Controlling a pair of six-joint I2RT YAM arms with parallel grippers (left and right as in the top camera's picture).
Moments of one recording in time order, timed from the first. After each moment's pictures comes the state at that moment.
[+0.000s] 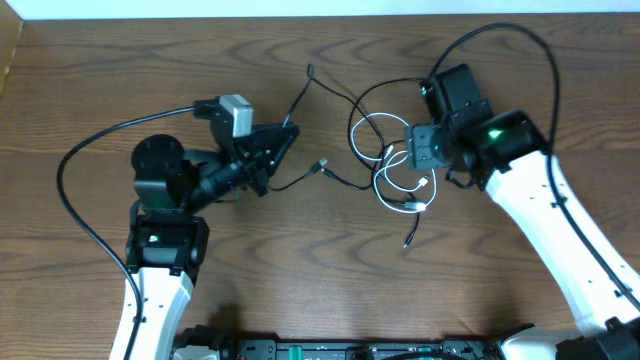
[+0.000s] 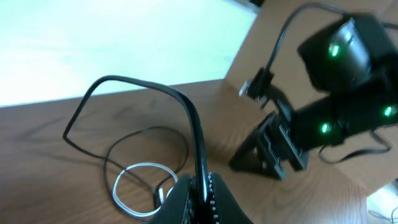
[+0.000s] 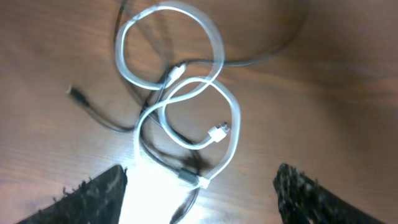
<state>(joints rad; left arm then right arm) -0.05 1.02 0.76 0.10 0.86 -0.30 0.43 1.53 1.36 -0.93 0.09 0.26</state>
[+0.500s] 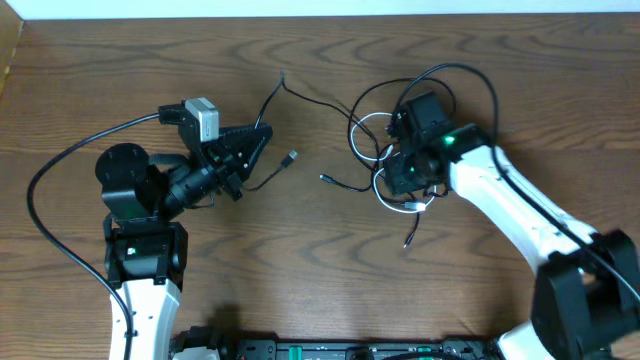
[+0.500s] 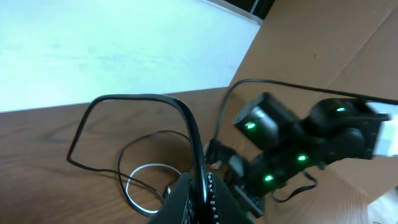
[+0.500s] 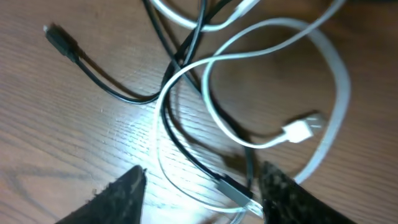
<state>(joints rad) 0.08 0.97 0.76 0.07 0.98 -0.30 0.45 1.72 1.20 -0.78 -0.10 0.18</state>
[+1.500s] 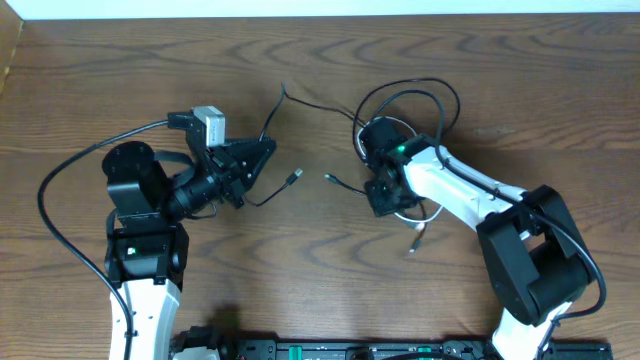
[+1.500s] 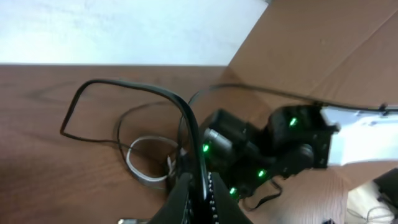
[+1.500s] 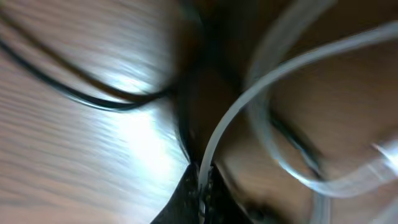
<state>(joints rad) 0.08 0.97 0.76 -0.12 0.99 -0.25 0.55 1.91 1.22 -0.85 0.03 0.27</state>
